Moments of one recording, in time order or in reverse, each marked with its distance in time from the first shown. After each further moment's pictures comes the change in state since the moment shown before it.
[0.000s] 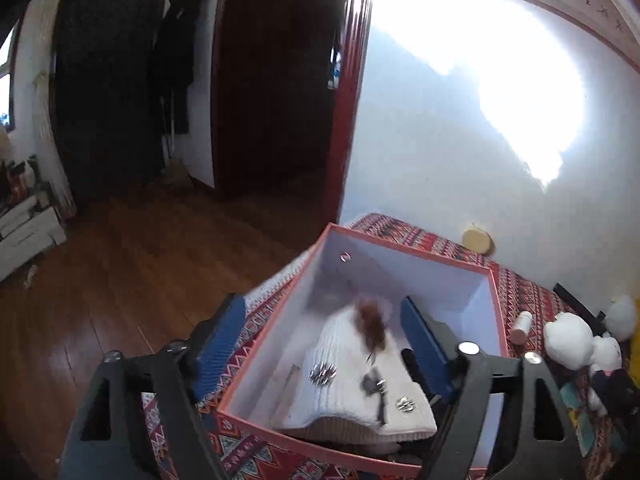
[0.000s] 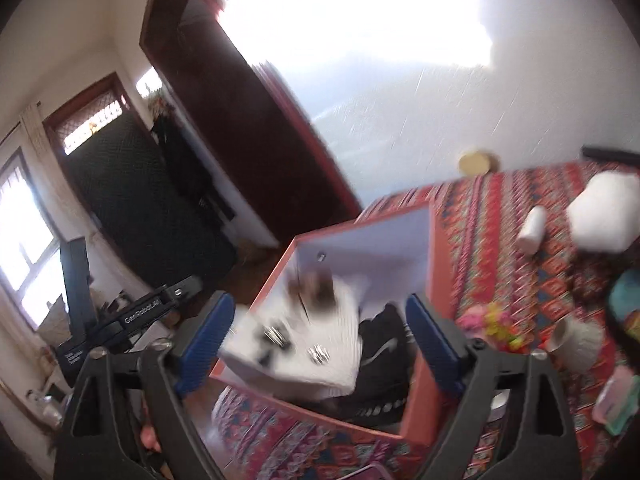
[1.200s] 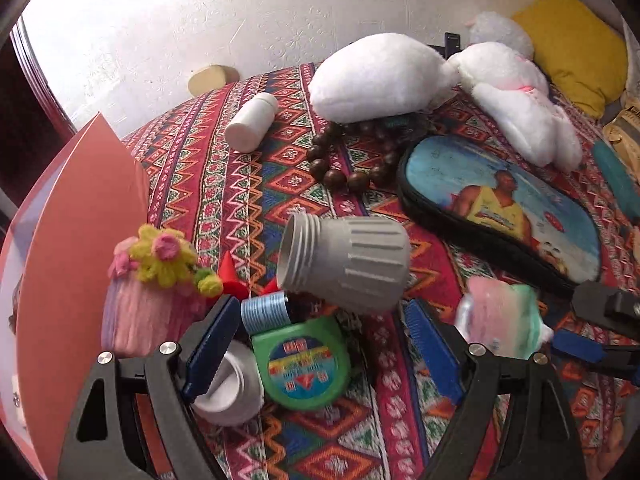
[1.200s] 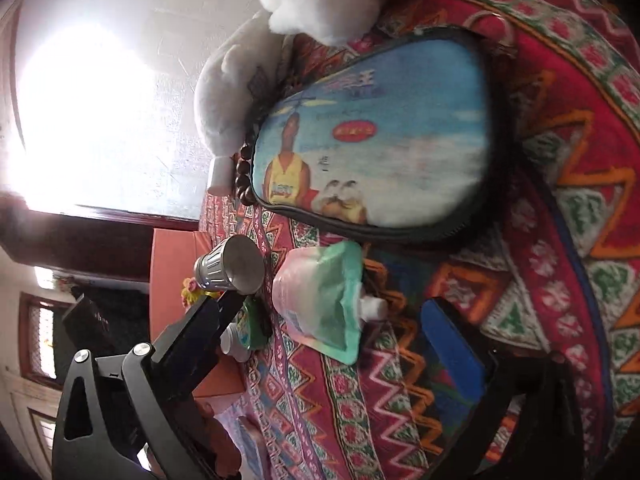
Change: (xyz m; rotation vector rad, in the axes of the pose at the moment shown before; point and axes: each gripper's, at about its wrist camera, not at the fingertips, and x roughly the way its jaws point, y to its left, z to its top) left arm 0.070 -0.354 -0.234 0.720 0.379 -0.342; right arm -0.114 -0.324 -0.113 0.836 0.141 -0.206
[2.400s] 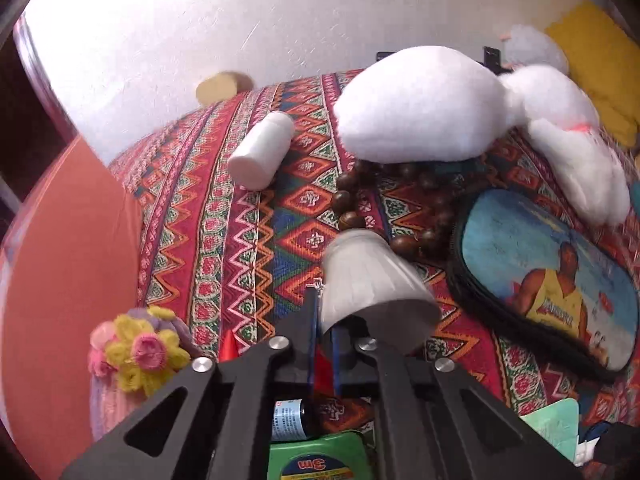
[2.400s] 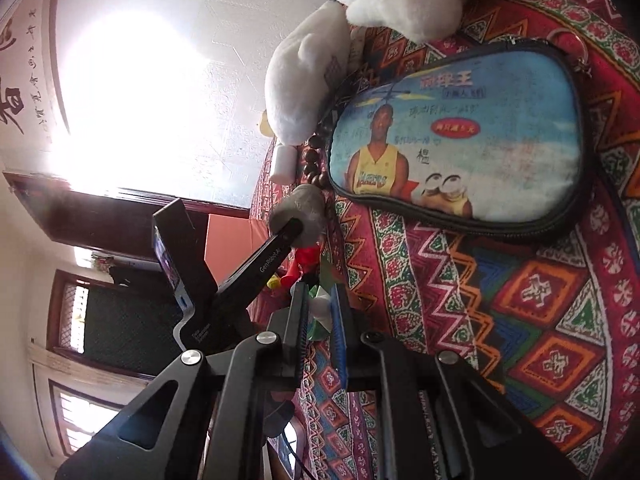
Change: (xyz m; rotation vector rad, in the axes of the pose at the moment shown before) left arm 0.043 0.014 0.049 -0.080 -0.015 0.005; right arm -0.017 0.023 -0.010 -0.031 0.013 0.186
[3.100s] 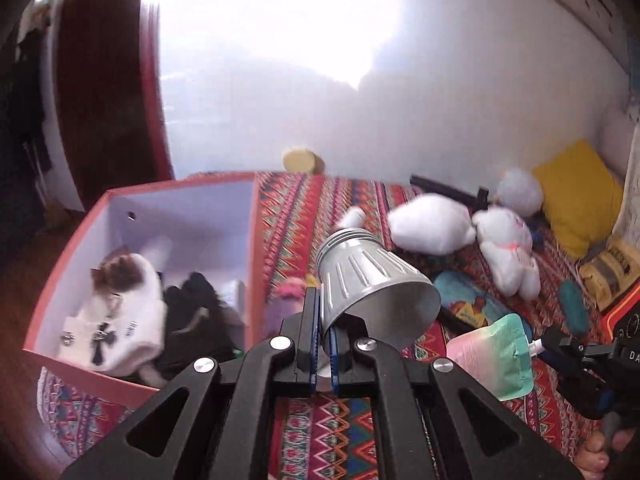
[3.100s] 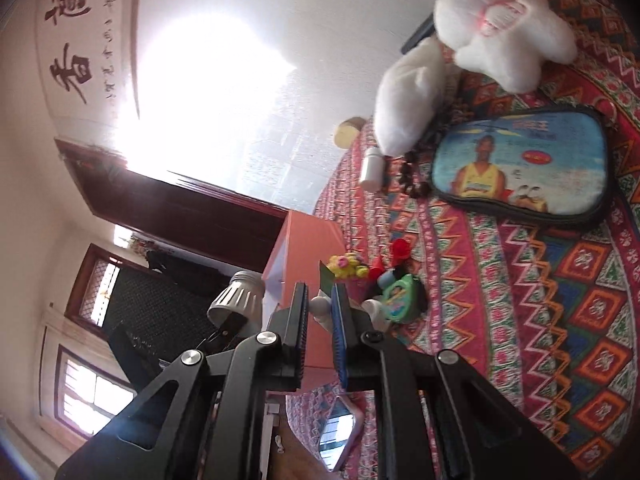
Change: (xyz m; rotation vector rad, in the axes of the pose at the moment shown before) left arm -0.226 0.103 -0.073 -0.257 -0.316 -0.016; right arm -0.036 0.085 -0.041 -0.145 -0.076 0.149
